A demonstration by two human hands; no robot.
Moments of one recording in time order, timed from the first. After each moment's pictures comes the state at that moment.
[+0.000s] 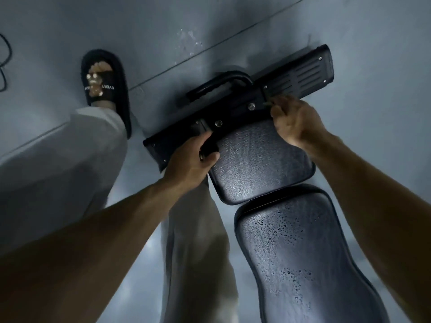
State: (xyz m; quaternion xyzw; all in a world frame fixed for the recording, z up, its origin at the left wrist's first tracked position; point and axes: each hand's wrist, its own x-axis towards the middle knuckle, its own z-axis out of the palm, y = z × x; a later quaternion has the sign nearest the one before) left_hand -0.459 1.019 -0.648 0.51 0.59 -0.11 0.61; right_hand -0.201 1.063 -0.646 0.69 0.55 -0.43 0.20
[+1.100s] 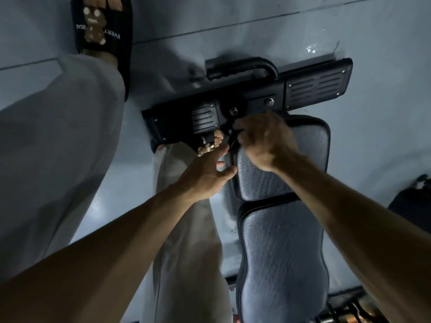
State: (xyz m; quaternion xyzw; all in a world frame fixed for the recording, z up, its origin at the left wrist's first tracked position) left_hand -0.507 0.997 -0.653 0.28 0.54 -0.10 0.79; right_hand -0.336 1.065 -0.657 0.50 0.70 -0.39 0.34
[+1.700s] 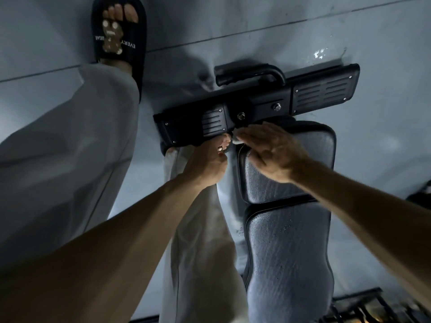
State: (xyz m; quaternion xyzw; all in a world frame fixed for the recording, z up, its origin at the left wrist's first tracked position) left_hand -0.518 1.049 -0.640 0.36 0.60 -0.16 0.69; right_hand -0.320 1.060 -0.650 0.42 0.73 -0.46 0.27
